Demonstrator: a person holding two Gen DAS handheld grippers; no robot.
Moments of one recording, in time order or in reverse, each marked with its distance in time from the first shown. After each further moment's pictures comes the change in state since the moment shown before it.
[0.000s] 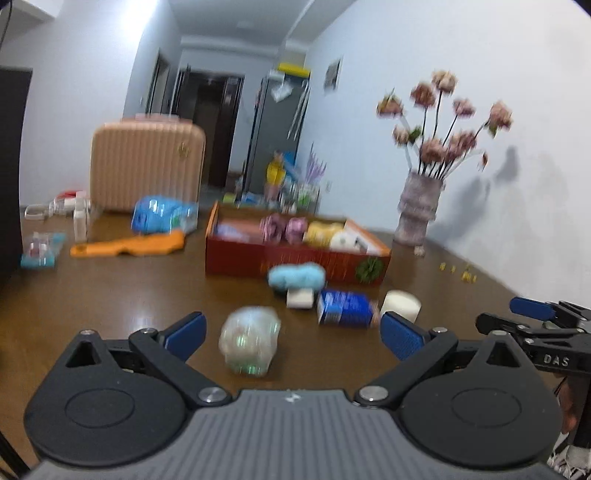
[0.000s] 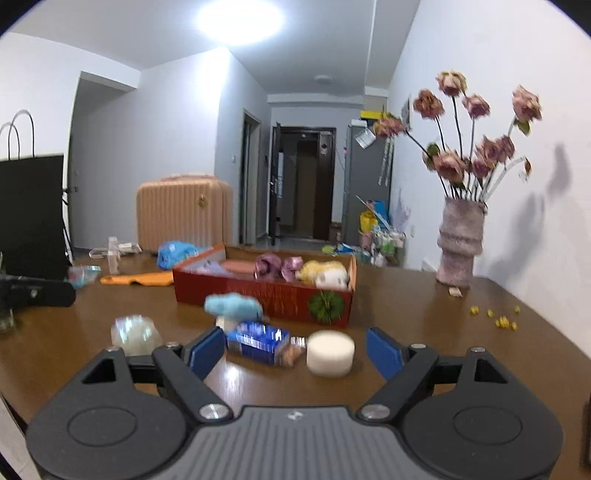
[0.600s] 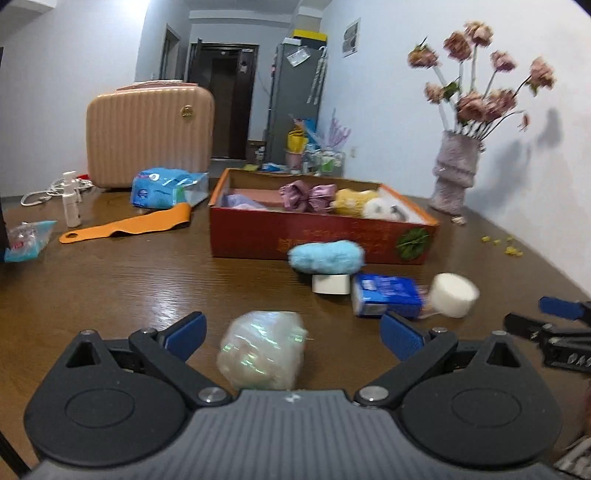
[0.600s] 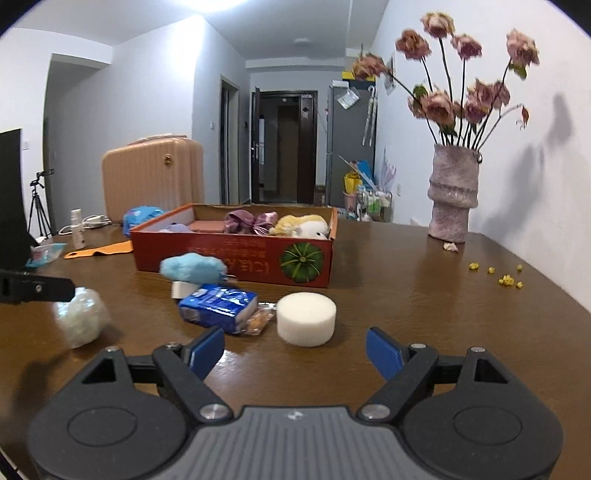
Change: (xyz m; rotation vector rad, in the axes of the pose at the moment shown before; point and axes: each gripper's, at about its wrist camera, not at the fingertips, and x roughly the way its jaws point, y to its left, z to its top) left arm 0.096 0.004 0.007 0.025 0.102 0.110; right arm 0.083 -0.032 -0.010 0.047 0.121 -0.040
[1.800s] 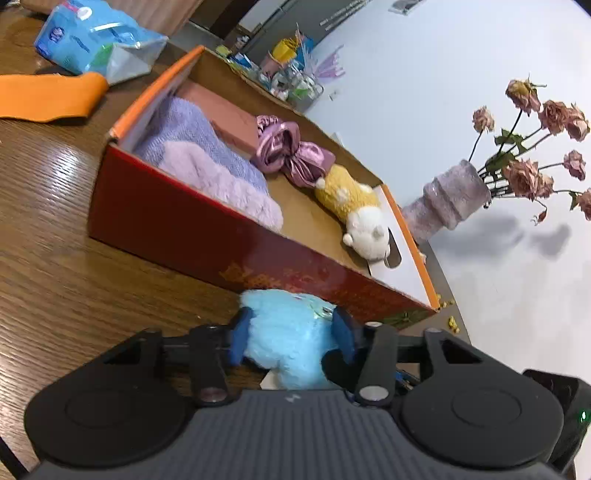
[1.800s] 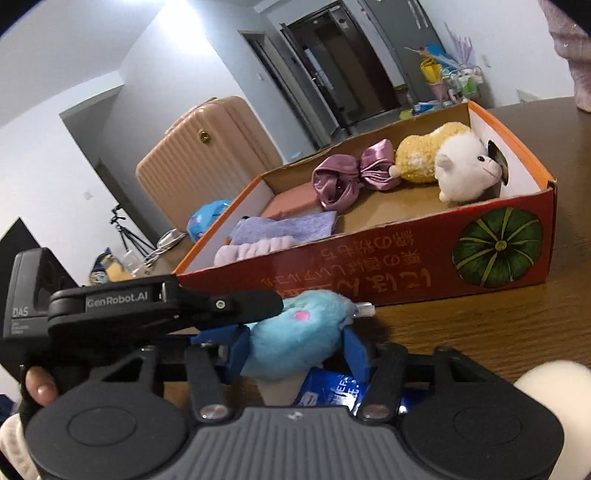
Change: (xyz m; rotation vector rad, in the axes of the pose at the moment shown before) left arm 0.198 0.055 0.074 -0.467 0.312 -0.394; right arm 0.198 0.034 0.067 0.315 0.221 0.457
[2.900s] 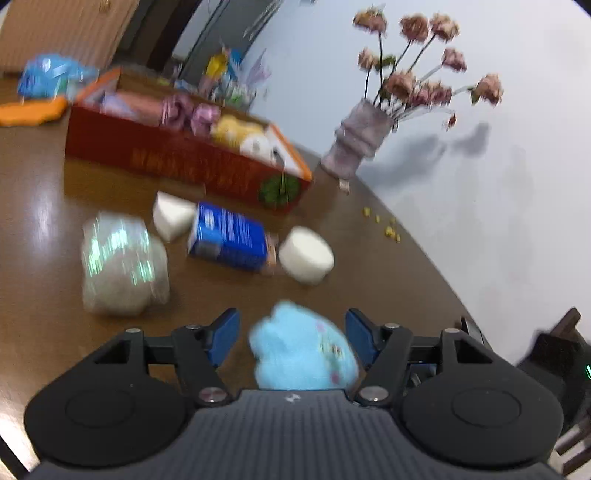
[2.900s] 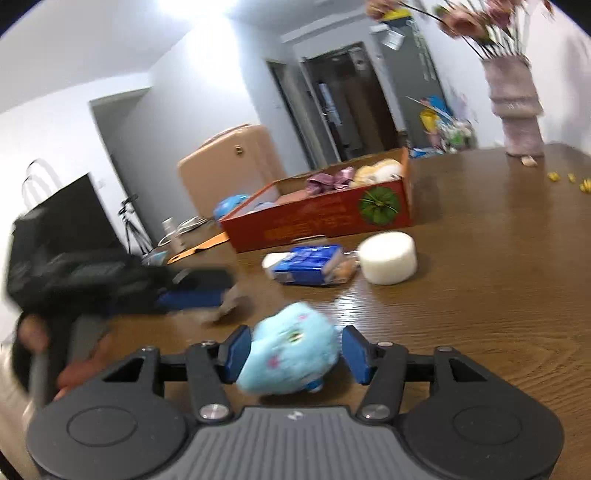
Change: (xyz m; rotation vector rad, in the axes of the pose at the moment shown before) left arm -0.091 -0.097 -0.171 0.255 -0.010 -0.046; right arm -0.205 -0.010 -0.118 -0.075 -0.077 -0.040
